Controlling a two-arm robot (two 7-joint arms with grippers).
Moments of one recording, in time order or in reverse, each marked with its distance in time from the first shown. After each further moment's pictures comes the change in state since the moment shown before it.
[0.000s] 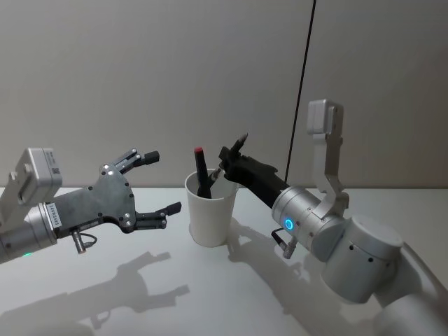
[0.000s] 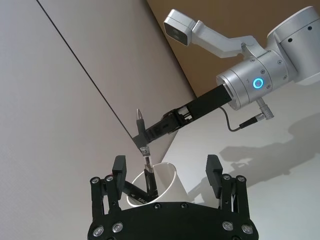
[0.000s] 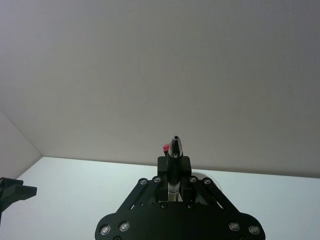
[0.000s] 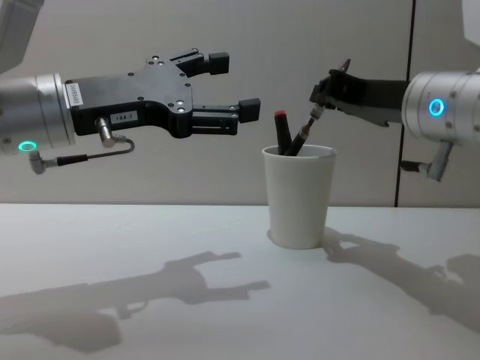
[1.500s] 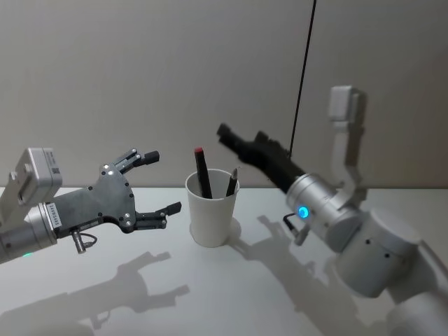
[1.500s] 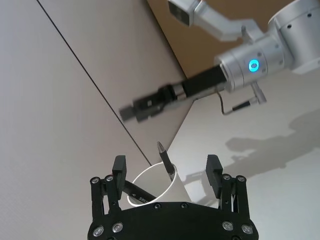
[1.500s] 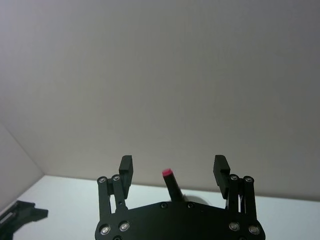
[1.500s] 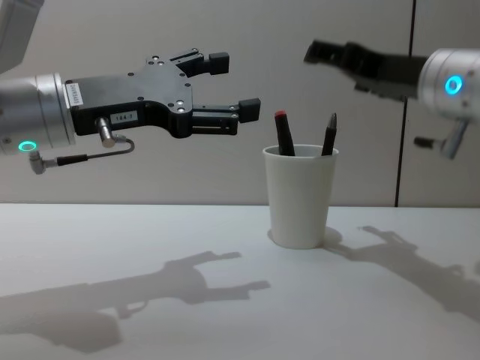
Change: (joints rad) left arm 0.000 0.000 0.000 0.000 0.000 0.000 0.000; right arm -0.012 0.002 0.042 -0.040 -0.008 -0.042 0.012
